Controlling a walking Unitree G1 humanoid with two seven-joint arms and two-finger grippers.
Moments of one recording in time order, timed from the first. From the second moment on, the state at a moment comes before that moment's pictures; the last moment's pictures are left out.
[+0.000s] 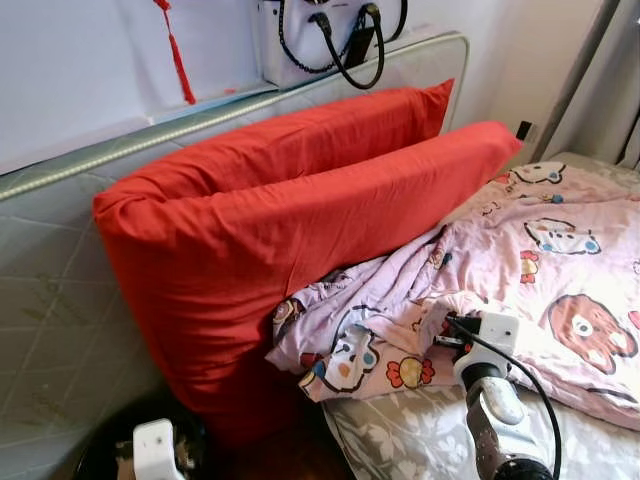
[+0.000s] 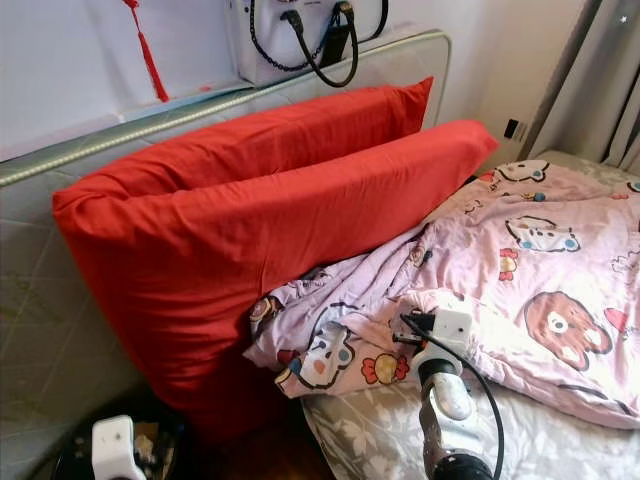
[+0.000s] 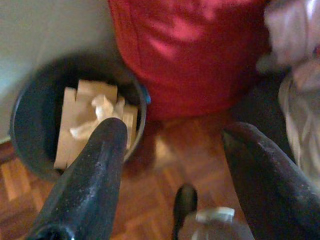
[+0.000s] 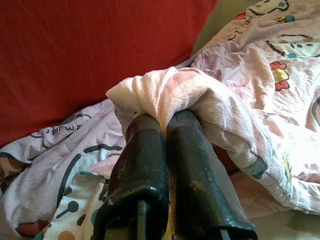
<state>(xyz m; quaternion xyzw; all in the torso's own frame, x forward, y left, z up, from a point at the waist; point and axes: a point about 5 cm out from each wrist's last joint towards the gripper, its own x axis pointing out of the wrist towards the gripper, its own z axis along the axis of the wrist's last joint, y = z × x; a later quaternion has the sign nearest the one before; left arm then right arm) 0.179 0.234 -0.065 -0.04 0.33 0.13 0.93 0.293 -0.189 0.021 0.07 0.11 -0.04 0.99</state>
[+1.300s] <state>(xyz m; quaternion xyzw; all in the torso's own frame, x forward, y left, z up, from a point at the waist) 0.152 0.231 -0.084 -0.04 0.40 0.14 0.91 0.293 -0.188 0.020 0.07 0.11 -0.04 0.99</state>
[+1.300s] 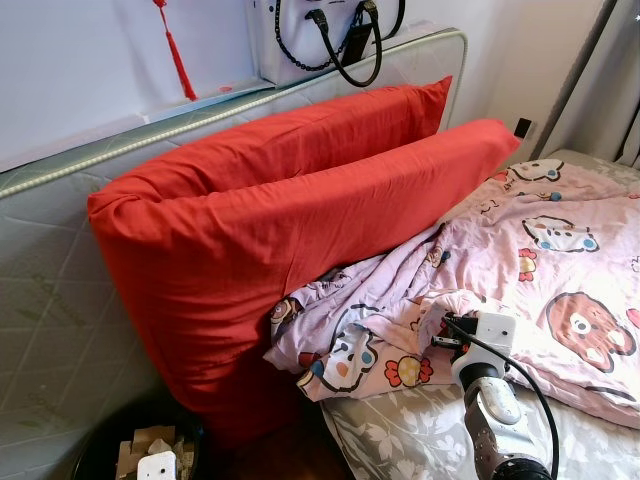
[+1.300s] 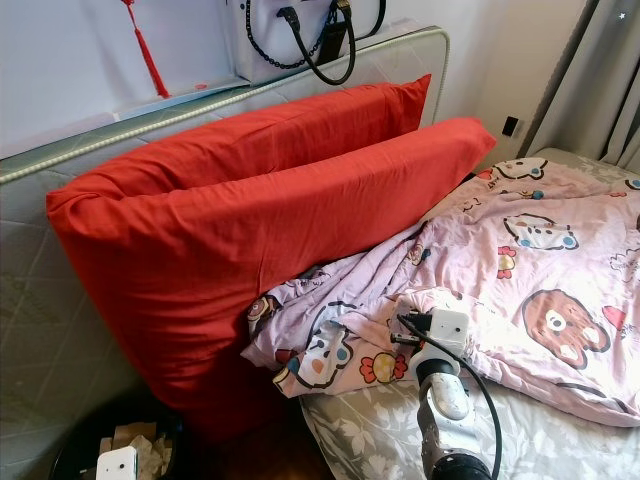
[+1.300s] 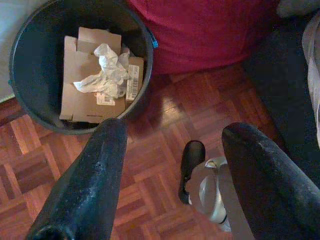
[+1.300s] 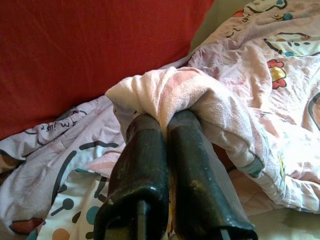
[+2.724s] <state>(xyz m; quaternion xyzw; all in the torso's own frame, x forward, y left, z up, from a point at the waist) 0.151 0.231 -0.084 -0.04 0.39 0.14 0.91 0.293 -0.187 0.019 0.06 0.12 -0.04 0.99</state>
